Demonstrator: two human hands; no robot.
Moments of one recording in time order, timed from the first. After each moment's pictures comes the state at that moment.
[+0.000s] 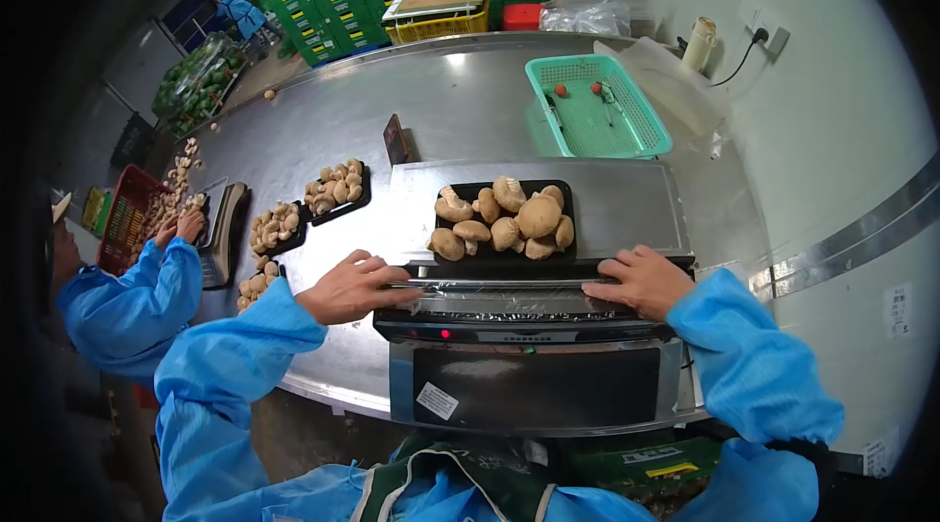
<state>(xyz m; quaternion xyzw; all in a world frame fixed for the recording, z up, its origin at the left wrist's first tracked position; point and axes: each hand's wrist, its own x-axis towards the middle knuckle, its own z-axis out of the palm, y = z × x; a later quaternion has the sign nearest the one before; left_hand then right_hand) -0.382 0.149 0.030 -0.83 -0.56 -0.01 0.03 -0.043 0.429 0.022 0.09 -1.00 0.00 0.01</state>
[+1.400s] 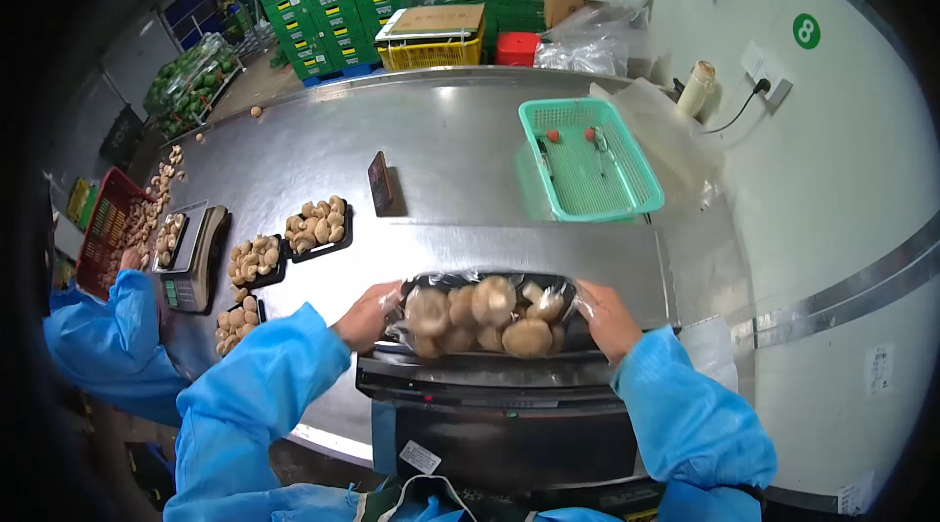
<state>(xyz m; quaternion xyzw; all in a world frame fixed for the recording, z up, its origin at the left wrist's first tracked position) -0.378 0.223 -0.010 -0.32 -0.58 -0.52 -0.54 -0.104 0.444 -0.006 -0.24 -0.78 0.56 0.13</state>
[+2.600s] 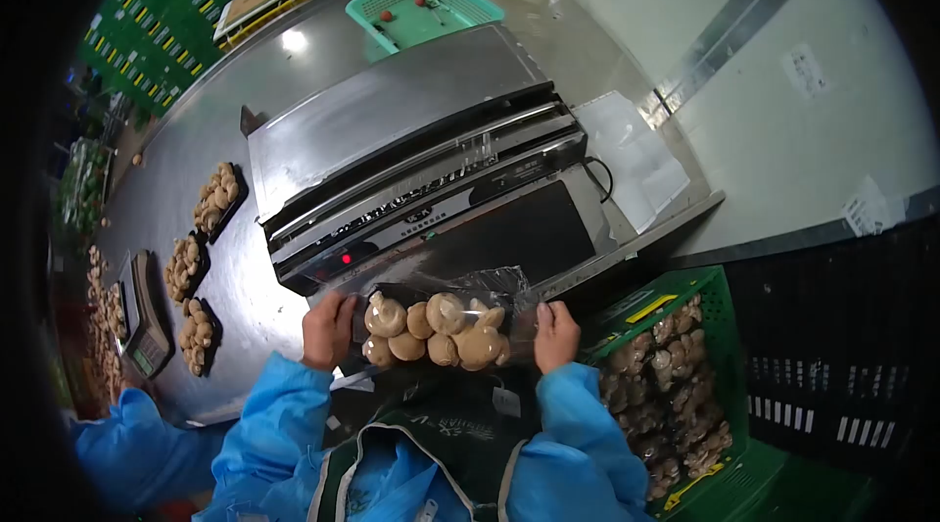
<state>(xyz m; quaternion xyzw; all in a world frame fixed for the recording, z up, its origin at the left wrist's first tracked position) -0.262 0.076 -0.071 -0.55 -0.75 -0.31 -0.18 0.064 0.131 -0.134 -0.66 -0.54 0.37 0.37</state>
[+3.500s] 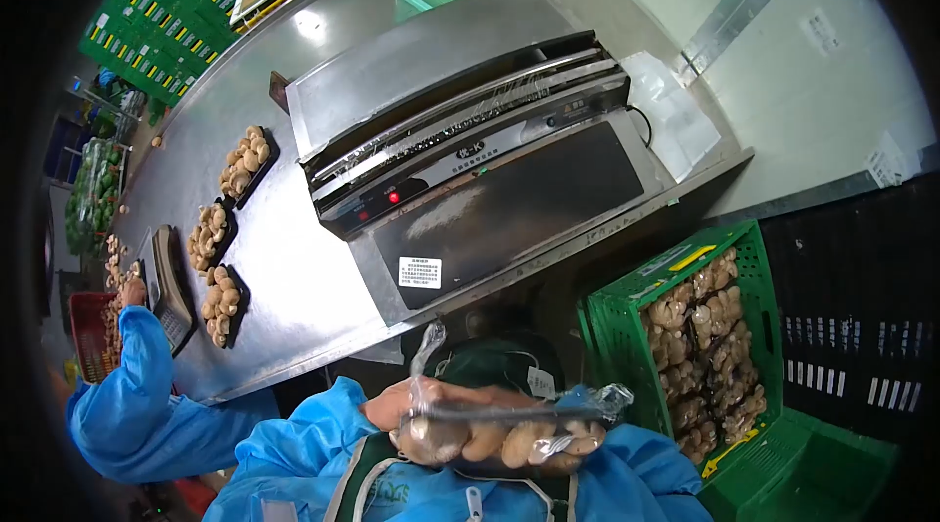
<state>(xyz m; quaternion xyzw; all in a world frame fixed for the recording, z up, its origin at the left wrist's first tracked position) -0.213 -0.014 0.010 -0.50 -0.27 -0.19 -0.80 0.009 0.017 -0.034 -0.07 -0.47 0.88 -0.02</state>
